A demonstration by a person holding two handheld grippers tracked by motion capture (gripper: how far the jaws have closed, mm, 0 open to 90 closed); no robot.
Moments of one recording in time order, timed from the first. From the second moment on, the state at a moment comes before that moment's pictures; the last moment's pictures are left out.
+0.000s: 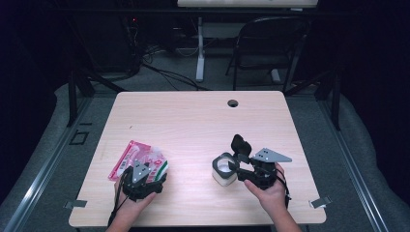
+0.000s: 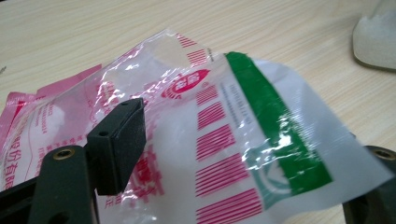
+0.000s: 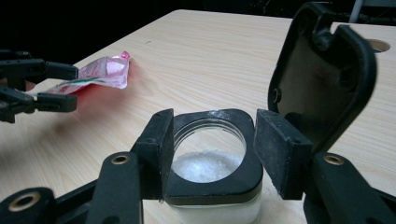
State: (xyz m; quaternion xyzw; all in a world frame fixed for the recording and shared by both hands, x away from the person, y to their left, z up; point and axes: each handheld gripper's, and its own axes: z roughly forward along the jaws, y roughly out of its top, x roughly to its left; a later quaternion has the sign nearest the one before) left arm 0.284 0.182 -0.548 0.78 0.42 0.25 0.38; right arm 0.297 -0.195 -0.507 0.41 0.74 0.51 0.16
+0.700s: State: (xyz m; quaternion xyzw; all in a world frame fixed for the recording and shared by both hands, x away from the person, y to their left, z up) left arm 0.280 0.144 -0.553 0.81 0.38 0.22 0.39; right arm 0.296 -0.203 -0.497 0.42 0.73 0.51 0.17
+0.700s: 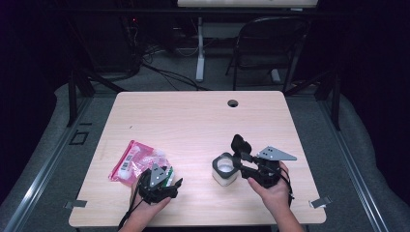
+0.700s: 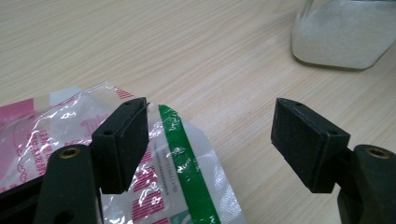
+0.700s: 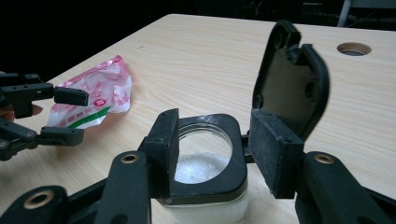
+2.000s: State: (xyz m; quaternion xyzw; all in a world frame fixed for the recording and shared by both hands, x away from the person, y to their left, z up) left arm 0.274 0.154 -0.541 0.79 0.39 0.22 0.42; right arm 0.295 -0.237 -0.467 0.47 0.71 0.49 0.18
